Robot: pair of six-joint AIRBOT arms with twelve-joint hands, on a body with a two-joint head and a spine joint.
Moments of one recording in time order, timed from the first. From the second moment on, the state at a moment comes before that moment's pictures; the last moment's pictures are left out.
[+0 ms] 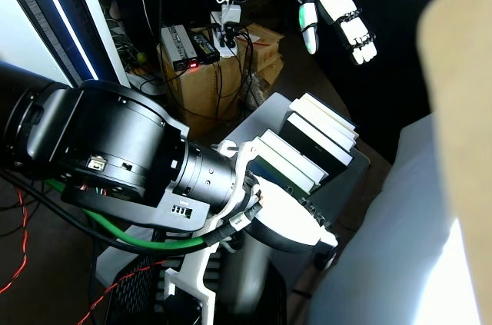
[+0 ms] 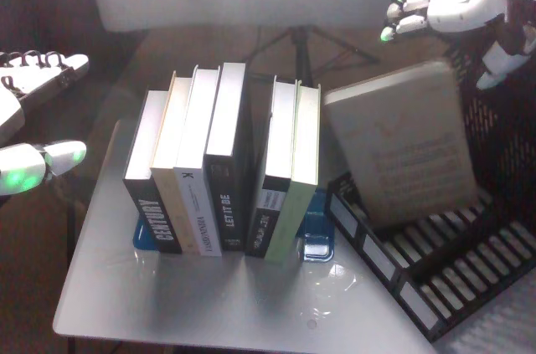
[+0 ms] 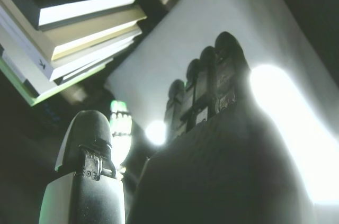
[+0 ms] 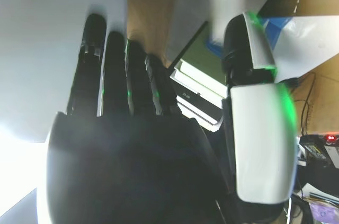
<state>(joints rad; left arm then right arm) 0.86 -1.03 1.34 -0.31 -0.98 0.62 -0.16 -1.29 1.61 -2.81 0.31 1.07</state>
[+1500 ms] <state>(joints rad) 0.80 -1.03 1.34 -0.26 -1.00 0.59 -0.16 -1.15 1.52 -1.50 0.31 0.43</state>
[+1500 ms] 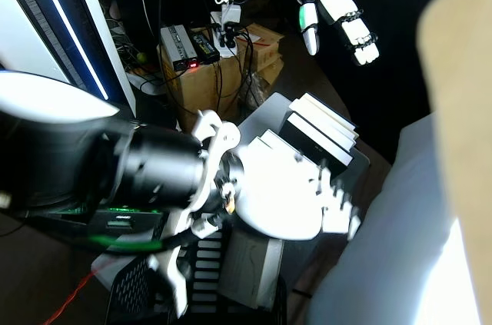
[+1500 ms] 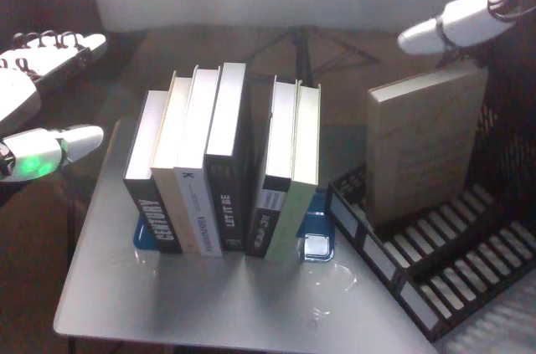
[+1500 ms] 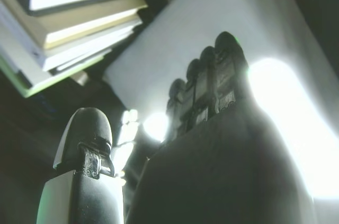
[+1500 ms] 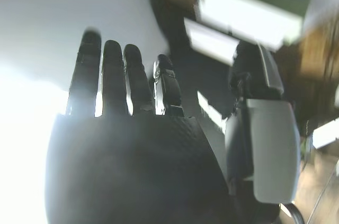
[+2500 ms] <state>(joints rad) 0.73 -1.07 1.27 -0.03 -1.13 0.48 -0.71 -0.91 1.18 -0.20 0.94 -0.28</state>
